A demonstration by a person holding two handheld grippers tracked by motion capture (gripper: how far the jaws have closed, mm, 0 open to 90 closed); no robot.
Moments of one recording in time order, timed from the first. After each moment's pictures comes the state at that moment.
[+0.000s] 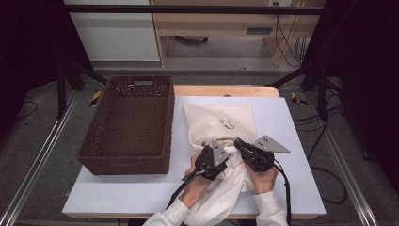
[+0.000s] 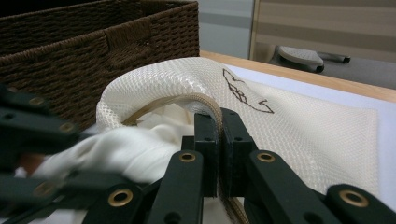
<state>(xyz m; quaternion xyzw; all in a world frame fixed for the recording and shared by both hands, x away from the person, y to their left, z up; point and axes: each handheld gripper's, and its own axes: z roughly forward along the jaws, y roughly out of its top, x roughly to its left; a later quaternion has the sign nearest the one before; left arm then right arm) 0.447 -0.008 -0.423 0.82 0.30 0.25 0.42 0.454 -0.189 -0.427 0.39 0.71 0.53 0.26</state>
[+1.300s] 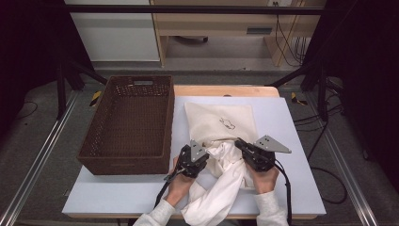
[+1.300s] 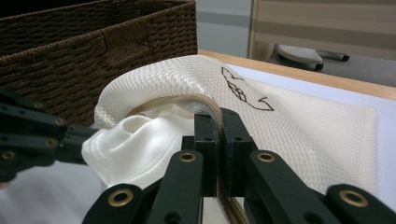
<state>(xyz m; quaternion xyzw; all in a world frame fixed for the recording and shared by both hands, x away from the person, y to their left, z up) 0.454 0.043 -0.441 0.80 0.33 0.23 0.44 0.454 -0.192 -0.427 0.39 0.70 0.53 0.26</state>
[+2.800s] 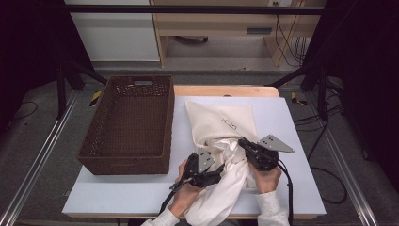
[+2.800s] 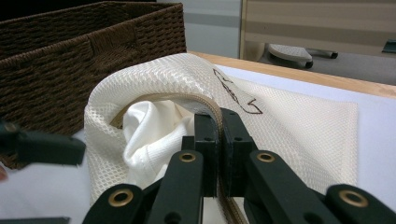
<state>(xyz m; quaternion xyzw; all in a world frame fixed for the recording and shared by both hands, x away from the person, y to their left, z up) 0.427 0.027 -0.445 0.80 0.33 0.21 0.45 0.454 -0.199 -0.425 0.41 0.69 0.53 0.27</state>
